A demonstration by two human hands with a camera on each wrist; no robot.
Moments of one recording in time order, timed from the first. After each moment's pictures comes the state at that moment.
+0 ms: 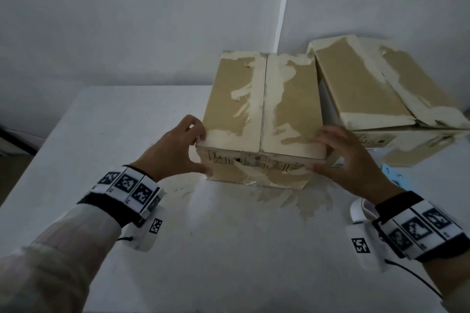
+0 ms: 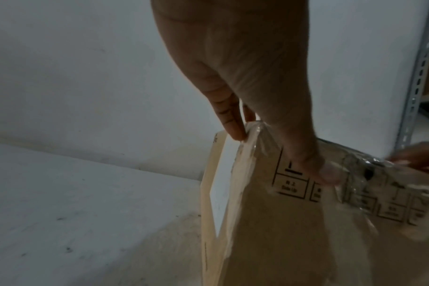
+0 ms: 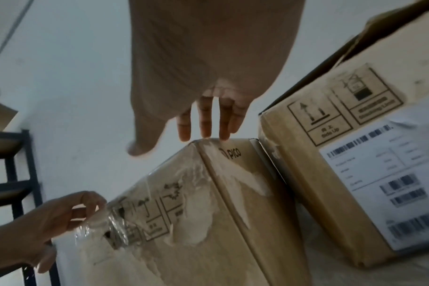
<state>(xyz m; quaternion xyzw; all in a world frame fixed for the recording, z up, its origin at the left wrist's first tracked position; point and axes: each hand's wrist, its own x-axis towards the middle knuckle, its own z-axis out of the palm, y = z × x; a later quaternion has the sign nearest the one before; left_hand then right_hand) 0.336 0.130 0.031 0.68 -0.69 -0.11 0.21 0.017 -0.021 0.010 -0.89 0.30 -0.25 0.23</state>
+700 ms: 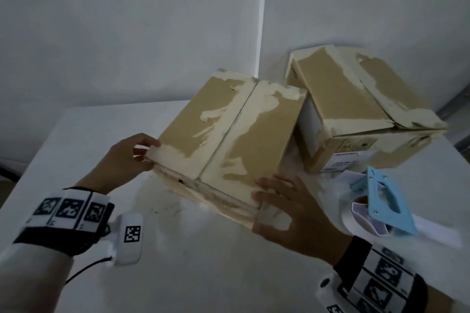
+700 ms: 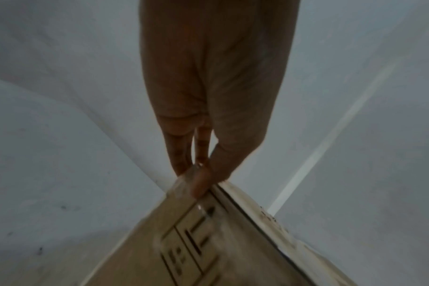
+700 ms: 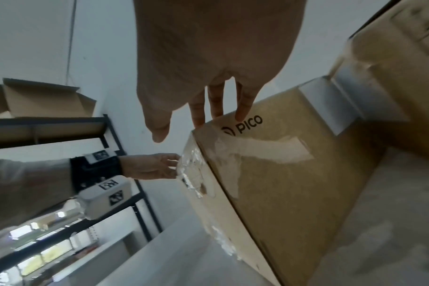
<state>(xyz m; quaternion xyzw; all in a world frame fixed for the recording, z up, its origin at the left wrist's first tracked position) 0.378 0.143 0.051 0.80 -0.45 -0.26 0.30 0.051 0.068 -0.002 -0.92 0.19 -0.30 0.18</state>
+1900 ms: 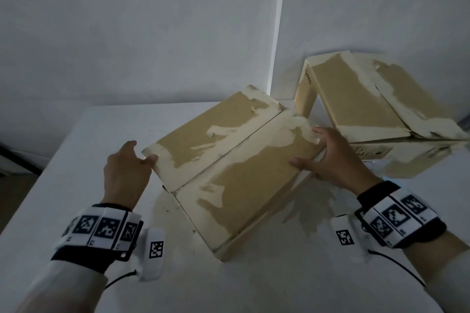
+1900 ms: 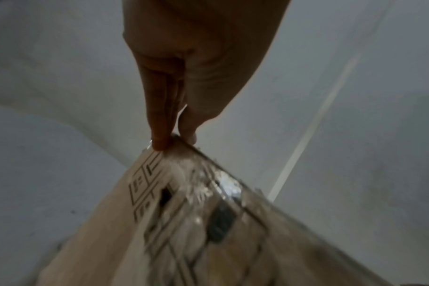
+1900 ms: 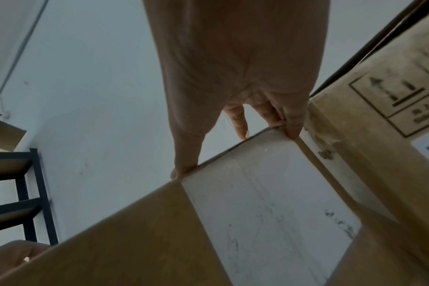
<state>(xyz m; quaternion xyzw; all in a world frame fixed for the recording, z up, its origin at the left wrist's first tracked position) 0.359 0.162 0.047 0.92 -0.25 -0.10 0.27 0.053 -0.022 0.042 -0.80 0.48 -0.18 0.31</state>
